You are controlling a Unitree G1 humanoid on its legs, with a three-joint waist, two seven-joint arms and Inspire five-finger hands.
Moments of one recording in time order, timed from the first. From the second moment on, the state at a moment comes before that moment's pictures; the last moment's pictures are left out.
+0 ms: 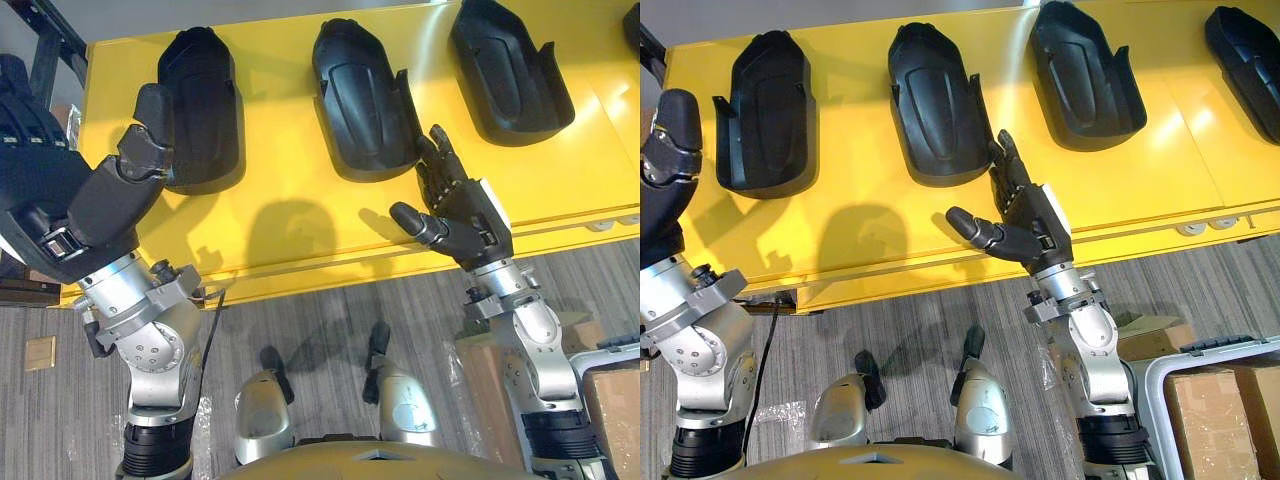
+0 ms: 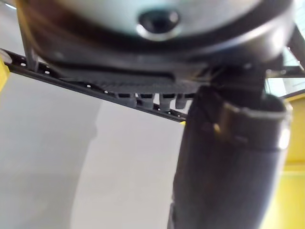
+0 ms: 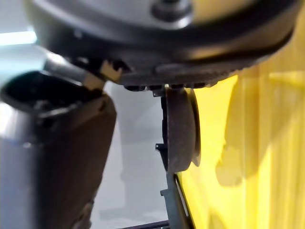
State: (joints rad) left arm 0.01 0.19 0.07 -0.51 -0.11 -0.57 0.54; right arm 0.01 -0.35 -0.03 -0.19 0.41 -0.19 0.32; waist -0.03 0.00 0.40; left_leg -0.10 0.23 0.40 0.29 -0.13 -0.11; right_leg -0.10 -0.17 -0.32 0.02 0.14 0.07
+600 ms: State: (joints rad) left arm 0.01 0.17 0.07 -0.49 -0.11 -0.57 0.53; right arm 0.03 -0.32 -0.04 -0.18 0.36 -0.25 0.17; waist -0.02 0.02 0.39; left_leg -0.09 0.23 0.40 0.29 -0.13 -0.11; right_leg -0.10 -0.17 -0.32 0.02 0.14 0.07
